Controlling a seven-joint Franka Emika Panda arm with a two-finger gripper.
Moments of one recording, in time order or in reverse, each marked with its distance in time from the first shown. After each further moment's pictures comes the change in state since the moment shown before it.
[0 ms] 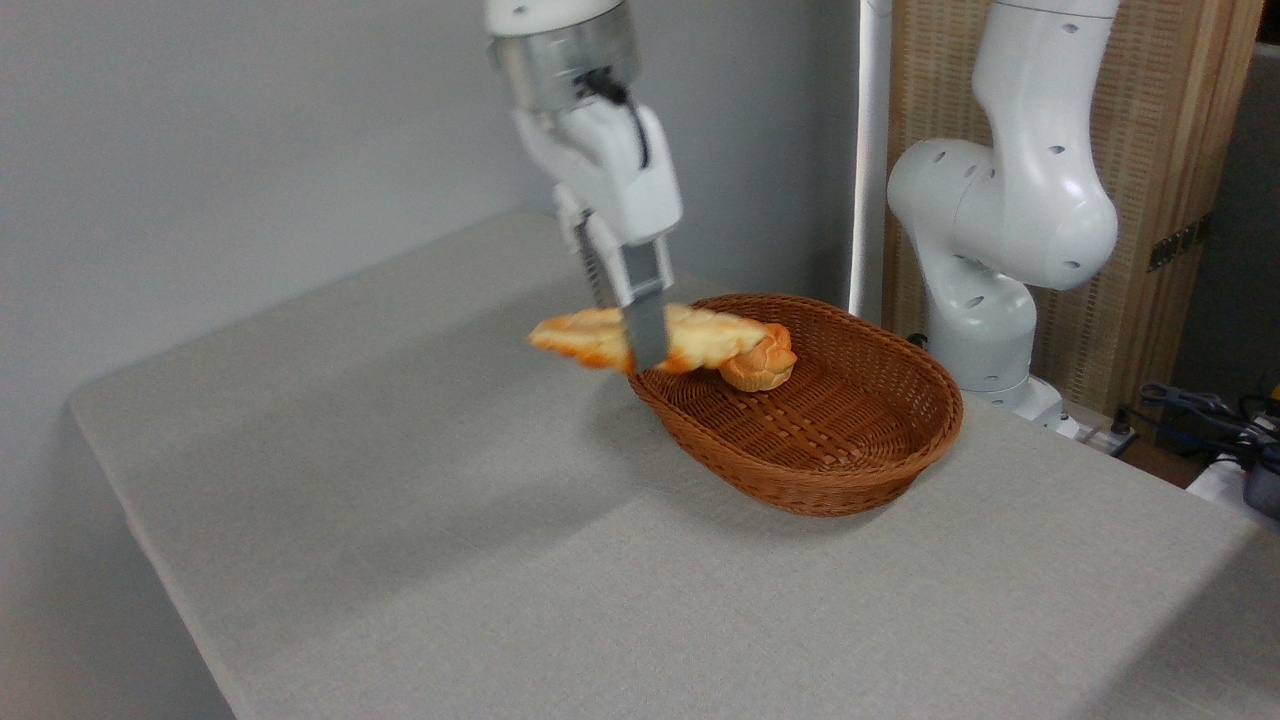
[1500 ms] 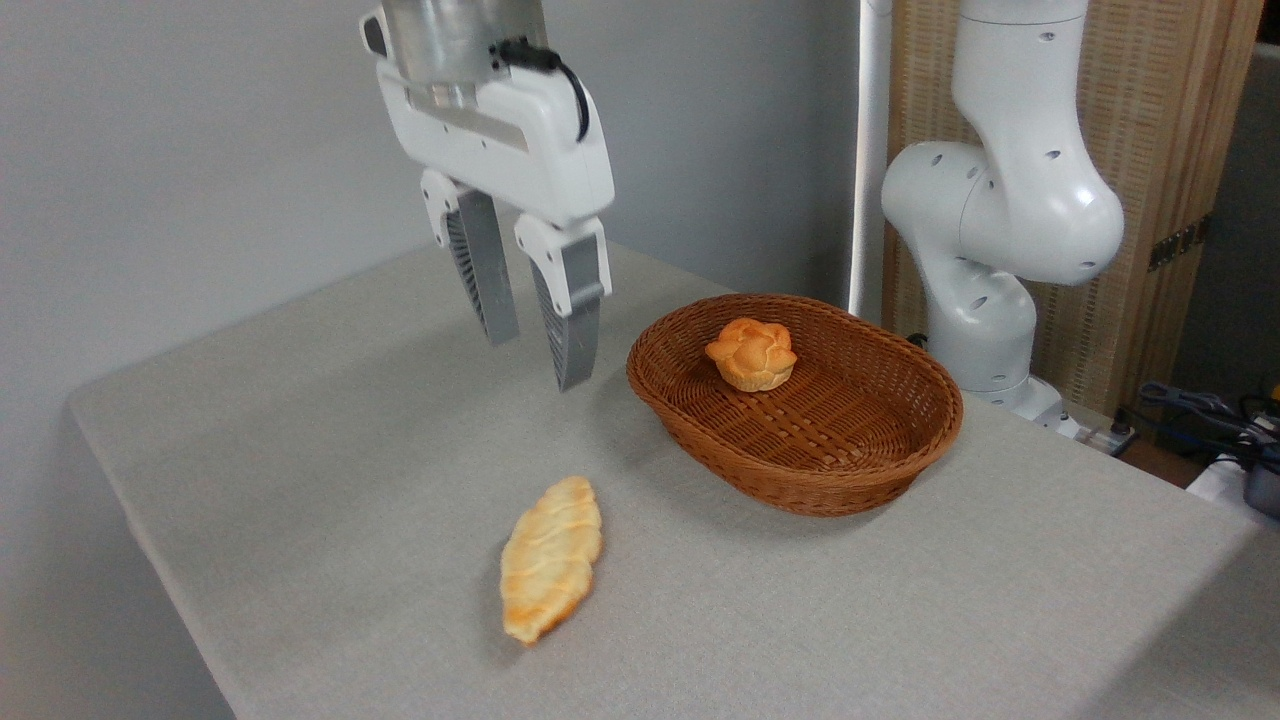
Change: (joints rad) arm 0.143 0.150 -0.112 0.266 -0.058 -0.029 -0.192
